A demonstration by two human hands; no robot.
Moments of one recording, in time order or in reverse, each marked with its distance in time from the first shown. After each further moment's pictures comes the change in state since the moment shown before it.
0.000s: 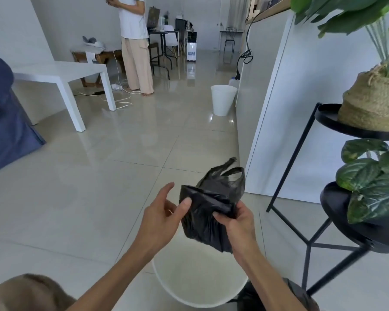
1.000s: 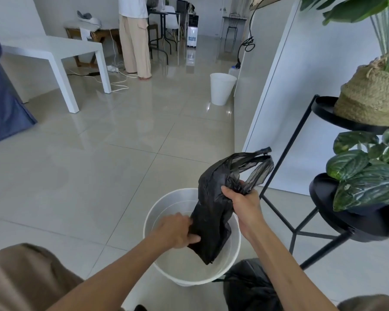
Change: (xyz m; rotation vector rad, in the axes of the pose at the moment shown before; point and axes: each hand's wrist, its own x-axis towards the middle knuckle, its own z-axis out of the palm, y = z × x) left_hand 0.005 -0.047 0.074 0.922 -0.621 0.083; right_hand 0.012 -0.029 -0.026 -0.037 0.099 0.172
